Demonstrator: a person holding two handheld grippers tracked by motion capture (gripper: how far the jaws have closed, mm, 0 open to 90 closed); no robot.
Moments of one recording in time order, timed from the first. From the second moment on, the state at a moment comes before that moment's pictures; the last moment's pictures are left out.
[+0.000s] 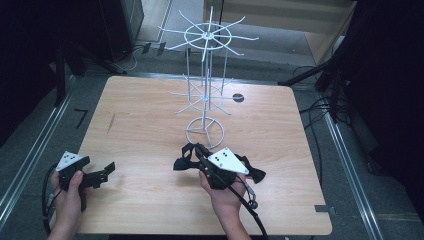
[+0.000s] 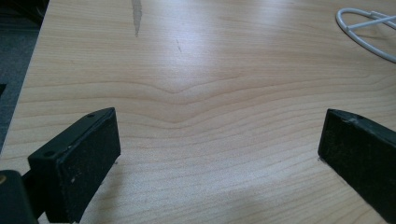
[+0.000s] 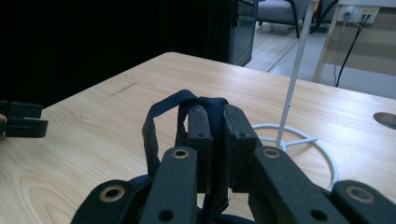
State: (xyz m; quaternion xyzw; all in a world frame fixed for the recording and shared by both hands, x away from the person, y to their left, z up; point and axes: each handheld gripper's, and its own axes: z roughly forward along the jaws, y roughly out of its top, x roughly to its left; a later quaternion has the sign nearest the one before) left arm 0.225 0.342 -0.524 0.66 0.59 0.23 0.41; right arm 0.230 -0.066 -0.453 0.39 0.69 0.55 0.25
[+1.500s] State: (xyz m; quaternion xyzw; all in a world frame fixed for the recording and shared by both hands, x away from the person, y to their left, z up) left arm 0.225 0.342 -0.524 0.66 0.59 0.23 0.41; right arm 0.233 -0.079 -0.413 0.38 0.66 0.58 0.29
